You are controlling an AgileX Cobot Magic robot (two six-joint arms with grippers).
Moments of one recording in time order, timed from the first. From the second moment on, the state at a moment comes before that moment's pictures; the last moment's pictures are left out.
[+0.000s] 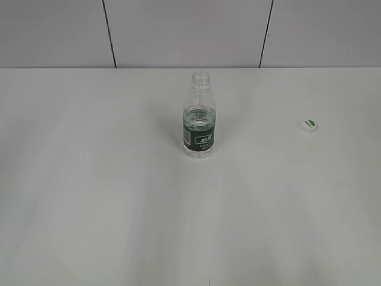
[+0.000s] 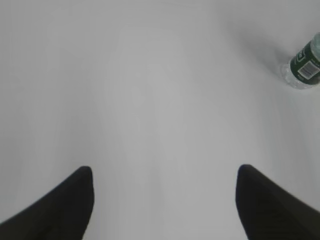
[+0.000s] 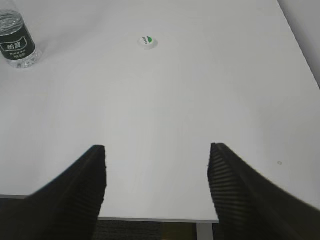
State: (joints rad) left arm -0.12 0.81 -0.73 -0.03 0.80 -0.03; right arm 0.08 -0.01 -0.51 0.02 1.10 -0.14
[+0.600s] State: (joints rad) left arm -0.12 0.30 -0.62 -0.02 1.03 -0.03; right arm 0.08 -0.01 -0.51 0.02 1.10 -0.14
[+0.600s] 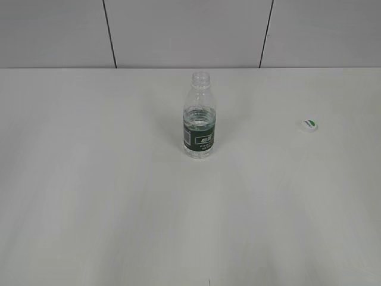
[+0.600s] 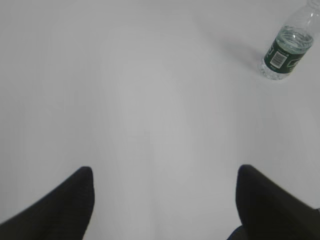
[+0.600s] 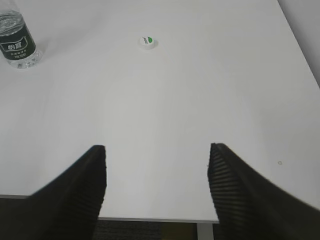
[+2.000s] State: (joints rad) left arm -0.02 -0.01 -0.53 0.00 1.07 -0.02; right arm 0.08 -0.01 -0.51 0.02 1.10 -0.14
